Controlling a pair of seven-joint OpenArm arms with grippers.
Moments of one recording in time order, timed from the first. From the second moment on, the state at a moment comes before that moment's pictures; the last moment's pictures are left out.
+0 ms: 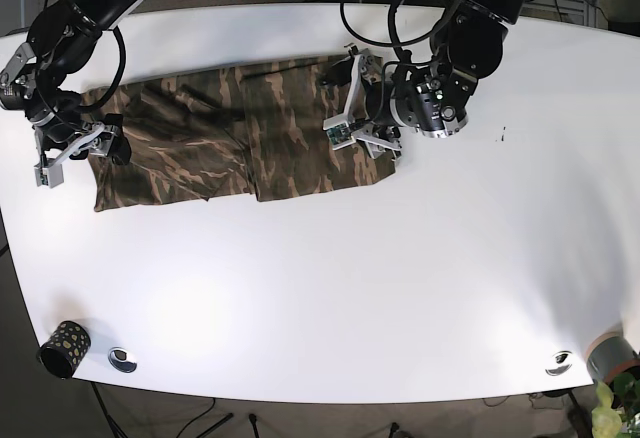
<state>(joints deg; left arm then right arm) -0.8 -7.8 23.1 90.4 -13.5 -40.6 52.1 3.7 14.0 49.1 89.6 32.9 39.7 -72.9</state>
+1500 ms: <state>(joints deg) -1.3 -10.6 -2.8 98.5 -9.9 -40.1 56.1 2.5 7.2 35.6 75.4 46.3 40.1 -68.6</state>
